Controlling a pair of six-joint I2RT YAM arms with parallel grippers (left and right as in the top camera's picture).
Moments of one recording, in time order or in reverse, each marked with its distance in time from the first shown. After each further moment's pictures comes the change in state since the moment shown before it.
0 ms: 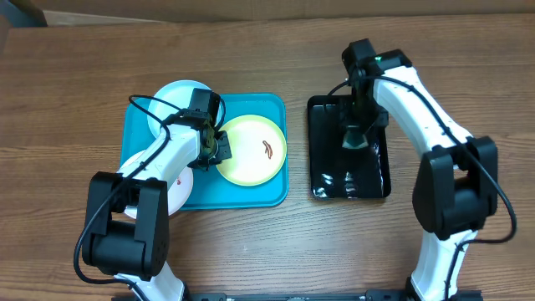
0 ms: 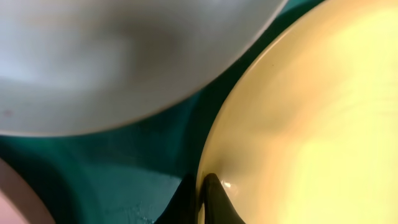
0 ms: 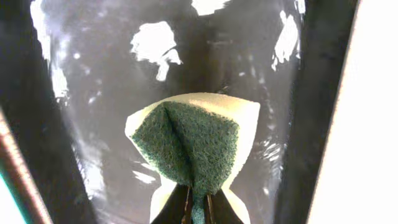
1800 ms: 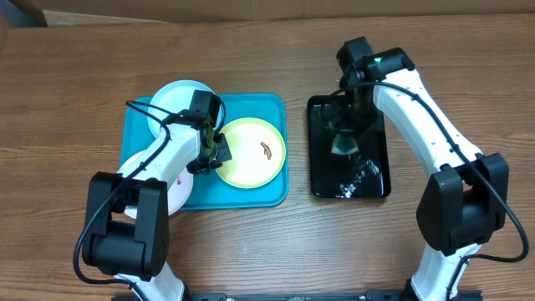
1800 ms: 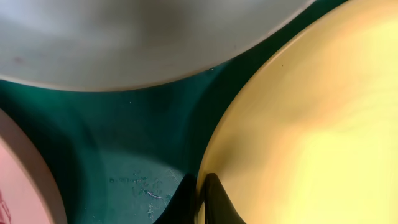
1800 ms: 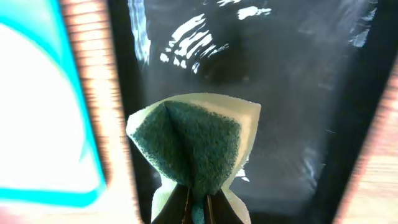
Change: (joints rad) left arm -0.001 0.000 0.007 -0.064 -0.004 -0.114; right arm 0.059 -0.076 0.006 -0.067 -0.141 0.008
